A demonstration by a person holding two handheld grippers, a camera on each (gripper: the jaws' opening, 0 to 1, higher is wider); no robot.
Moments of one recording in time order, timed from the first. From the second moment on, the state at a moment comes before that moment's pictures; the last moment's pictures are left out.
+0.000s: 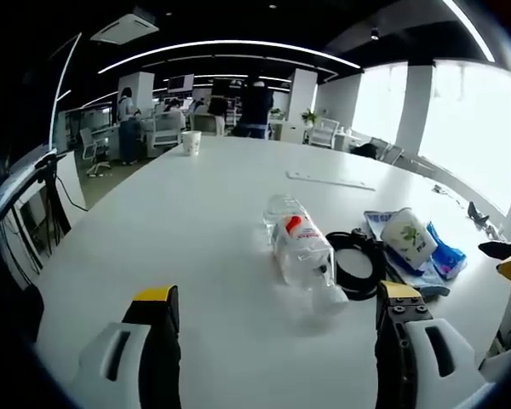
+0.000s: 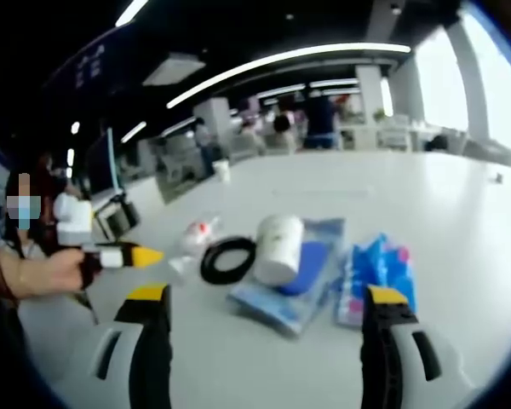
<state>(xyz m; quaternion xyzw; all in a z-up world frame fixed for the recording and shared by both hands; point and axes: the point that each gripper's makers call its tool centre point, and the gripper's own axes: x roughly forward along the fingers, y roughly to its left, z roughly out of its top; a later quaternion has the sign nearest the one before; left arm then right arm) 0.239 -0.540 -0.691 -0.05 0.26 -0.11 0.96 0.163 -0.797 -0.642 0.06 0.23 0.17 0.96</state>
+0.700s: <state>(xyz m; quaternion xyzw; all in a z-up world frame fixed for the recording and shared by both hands) 0.248 -0.566 -0.706 -0.05 0.23 -0.10 0.97 0.167 -0.806 -0.650 0.06 0.24 0.16 0.96</state>
